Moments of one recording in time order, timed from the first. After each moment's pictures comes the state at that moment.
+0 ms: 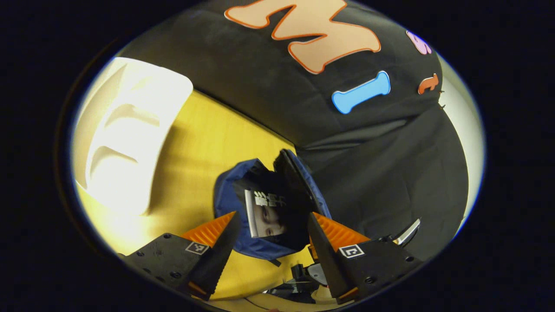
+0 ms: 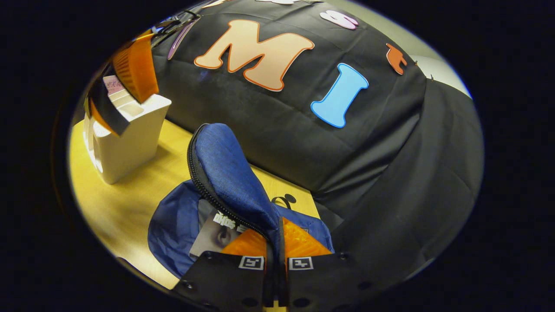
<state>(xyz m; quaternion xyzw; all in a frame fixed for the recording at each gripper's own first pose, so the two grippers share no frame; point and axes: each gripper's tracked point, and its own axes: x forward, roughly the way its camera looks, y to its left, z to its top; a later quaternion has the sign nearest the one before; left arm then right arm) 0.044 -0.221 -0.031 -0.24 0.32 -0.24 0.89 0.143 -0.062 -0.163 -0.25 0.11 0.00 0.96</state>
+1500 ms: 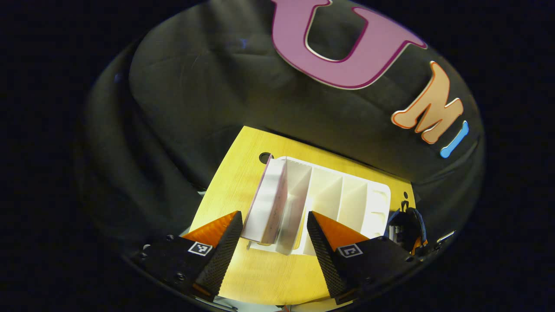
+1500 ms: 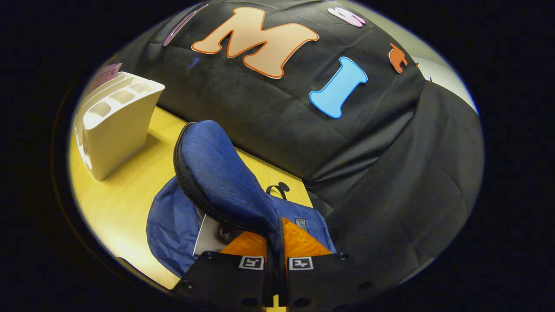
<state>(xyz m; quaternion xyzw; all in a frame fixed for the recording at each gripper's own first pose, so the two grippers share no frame) 0.083 0.235 0.058 -0.09 0.32 0.08 0.94 0.141 -0.053 -0.176 -0.28 0.15 -0.06 0.95</state>
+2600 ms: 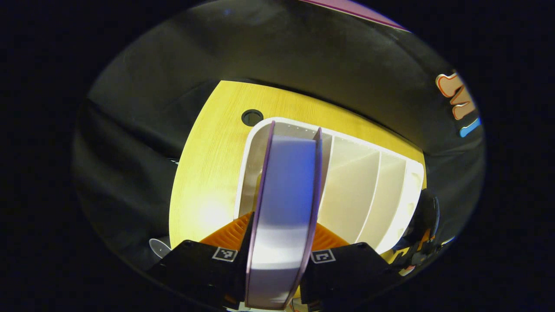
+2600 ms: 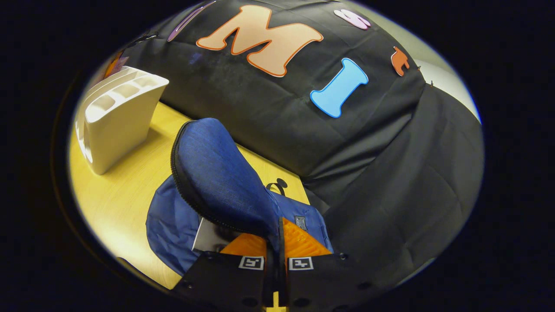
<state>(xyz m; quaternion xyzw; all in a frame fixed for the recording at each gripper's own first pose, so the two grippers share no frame) 0.152 0.218 -0.036 -0.06 0.48 0.04 0.87 0.125 -0.055 -0.171 -0.30 0.16 -0.07 0.94</state>
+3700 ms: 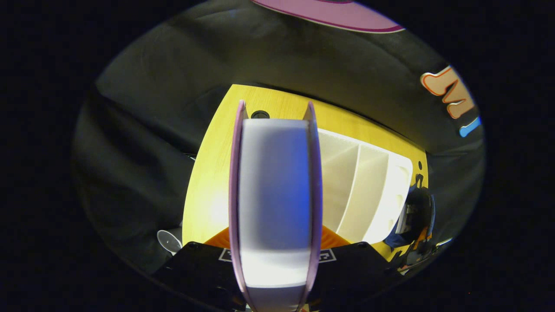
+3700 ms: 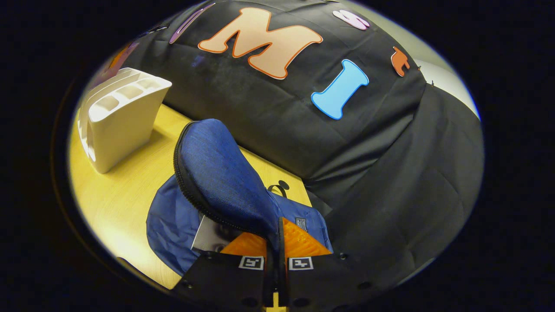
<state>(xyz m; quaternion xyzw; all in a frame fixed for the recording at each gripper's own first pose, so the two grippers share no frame) 0.095 0.201 0.027 -0.05 0.47 0.07 0.88 0.125 -0.058 -0.168 -0.29 0.15 -0.05 0.94</state>
